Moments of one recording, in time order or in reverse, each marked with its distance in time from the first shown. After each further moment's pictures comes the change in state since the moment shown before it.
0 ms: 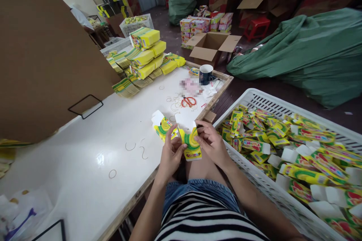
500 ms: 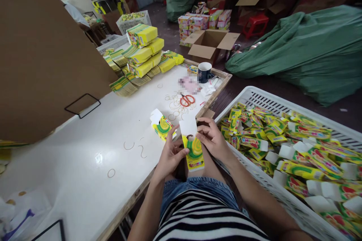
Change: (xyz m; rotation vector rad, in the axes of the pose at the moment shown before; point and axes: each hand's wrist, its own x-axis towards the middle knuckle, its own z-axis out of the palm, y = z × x) left_hand -0.003 0.003 -0.001 -0.187 -0.163 -0.115; right_hand 0.007 0.002 -0.013 -0.041 -0.091 -0.022
